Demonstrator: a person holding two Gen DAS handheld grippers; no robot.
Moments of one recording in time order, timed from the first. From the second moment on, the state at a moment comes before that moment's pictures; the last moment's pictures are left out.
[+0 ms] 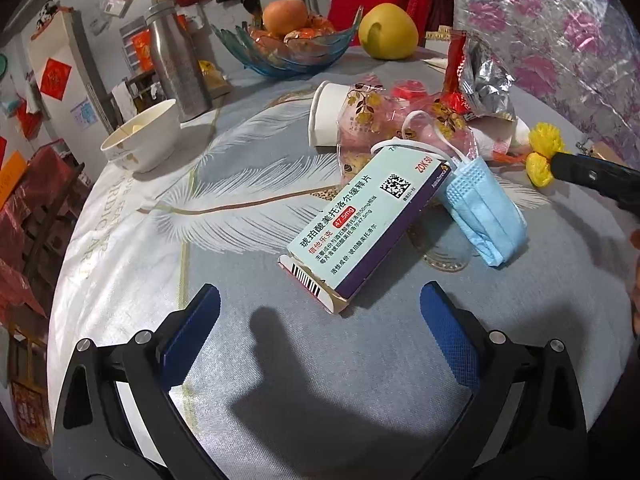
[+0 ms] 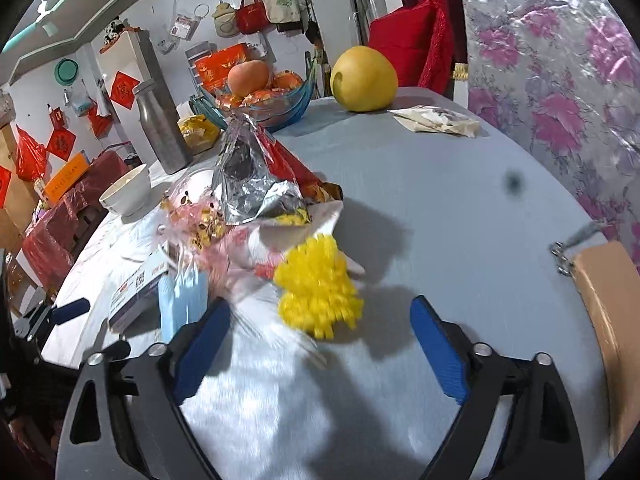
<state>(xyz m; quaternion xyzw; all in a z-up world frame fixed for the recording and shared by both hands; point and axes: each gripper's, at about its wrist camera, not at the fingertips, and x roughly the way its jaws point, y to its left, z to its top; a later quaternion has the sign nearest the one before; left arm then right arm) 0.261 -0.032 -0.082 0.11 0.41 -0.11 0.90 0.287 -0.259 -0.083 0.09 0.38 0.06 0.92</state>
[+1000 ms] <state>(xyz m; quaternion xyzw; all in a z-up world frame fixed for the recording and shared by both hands) 0.300 -0.058 -0.081 0.17 0.40 -0.15 0.89 0.317 -0.261 -0.100 0.14 0.42 0.09 0.89</state>
